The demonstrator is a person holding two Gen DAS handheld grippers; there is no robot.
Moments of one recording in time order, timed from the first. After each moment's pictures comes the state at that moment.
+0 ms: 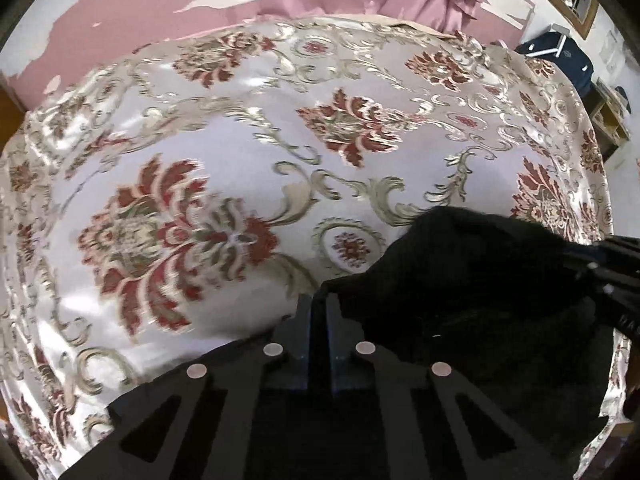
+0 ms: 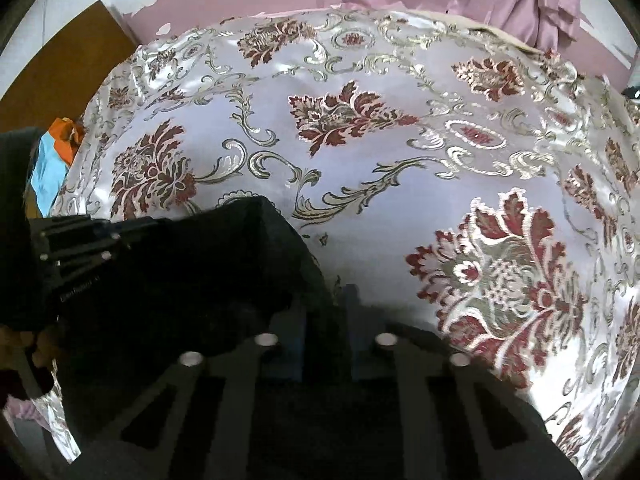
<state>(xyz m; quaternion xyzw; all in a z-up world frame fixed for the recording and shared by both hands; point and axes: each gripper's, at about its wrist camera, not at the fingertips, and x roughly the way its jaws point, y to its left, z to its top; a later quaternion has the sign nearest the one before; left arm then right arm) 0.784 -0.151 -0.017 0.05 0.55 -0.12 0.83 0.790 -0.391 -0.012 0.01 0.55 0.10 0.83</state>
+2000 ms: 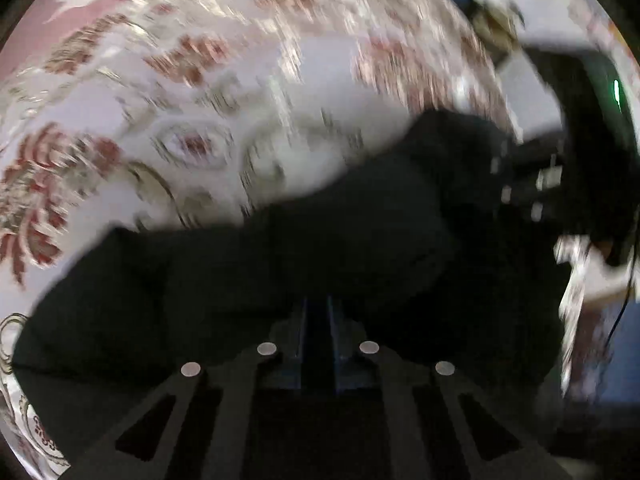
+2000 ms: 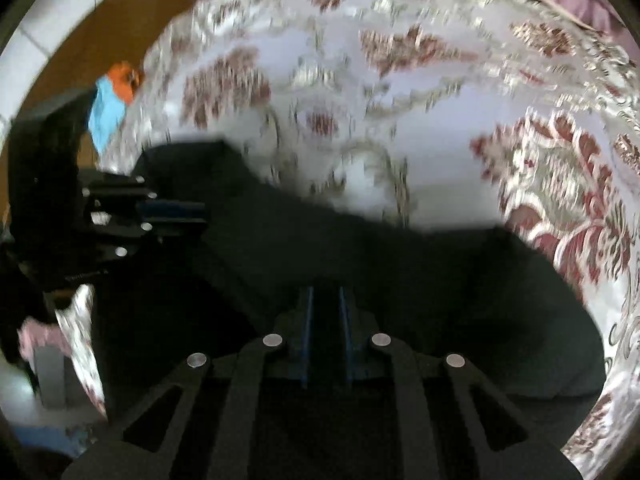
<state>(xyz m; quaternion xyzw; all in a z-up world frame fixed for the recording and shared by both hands) 0.699 -0.186 -0.053 0.11 0.60 -0.34 0.71 0.721 -0.381 -0.043 0.00 0.64 0.21 0.74</state>
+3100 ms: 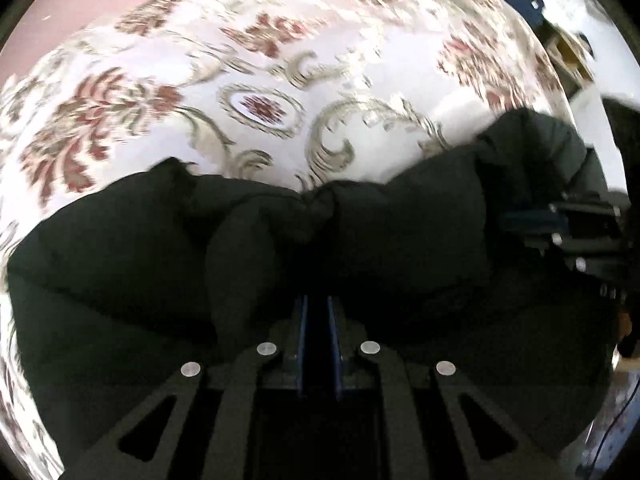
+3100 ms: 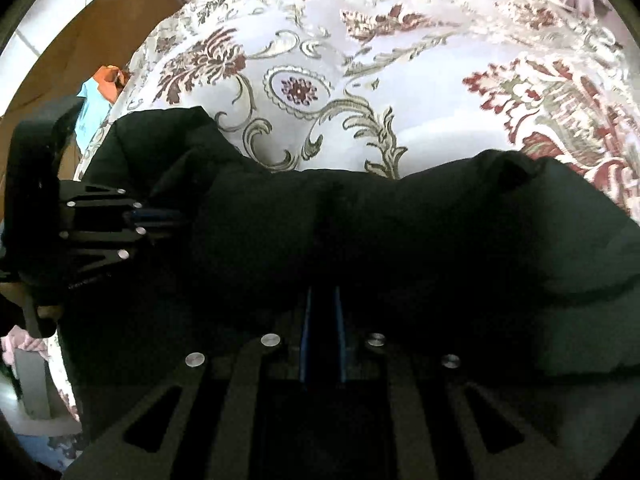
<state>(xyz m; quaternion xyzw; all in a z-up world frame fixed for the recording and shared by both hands) 0.671 -0.184 -0.067 0.07 0.59 -0.20 0.78 0.693 -0.371 -0.067 0.02 0.59 0.19 0.79</state>
